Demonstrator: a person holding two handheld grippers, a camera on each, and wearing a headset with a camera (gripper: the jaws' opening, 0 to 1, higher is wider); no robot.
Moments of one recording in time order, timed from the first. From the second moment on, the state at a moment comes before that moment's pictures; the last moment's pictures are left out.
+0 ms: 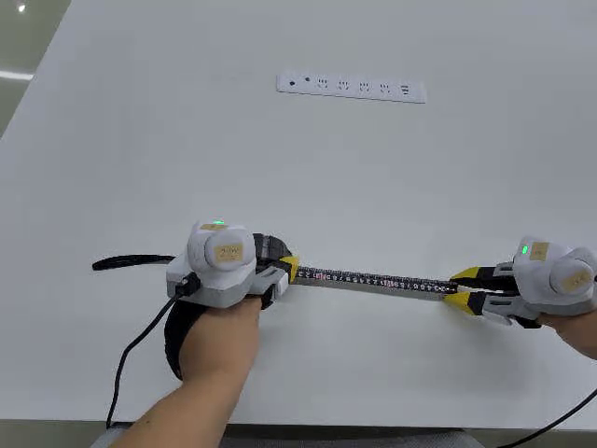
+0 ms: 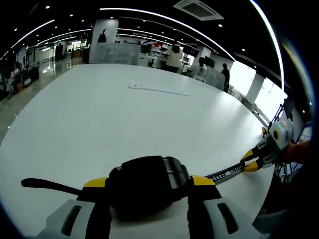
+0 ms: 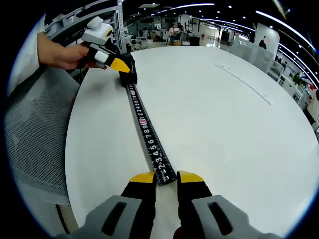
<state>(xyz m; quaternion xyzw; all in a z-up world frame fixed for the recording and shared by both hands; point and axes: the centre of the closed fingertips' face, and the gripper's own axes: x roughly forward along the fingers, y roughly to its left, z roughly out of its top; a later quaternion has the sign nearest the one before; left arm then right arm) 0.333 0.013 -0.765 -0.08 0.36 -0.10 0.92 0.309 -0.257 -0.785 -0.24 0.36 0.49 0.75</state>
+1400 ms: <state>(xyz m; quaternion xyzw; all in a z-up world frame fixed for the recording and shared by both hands) 0.332 0.013 -0.765 -0.08 0.36 -0.11 0.92 0.308 -0.207 -0.785 -0.25 0.33 0.53 0.73</state>
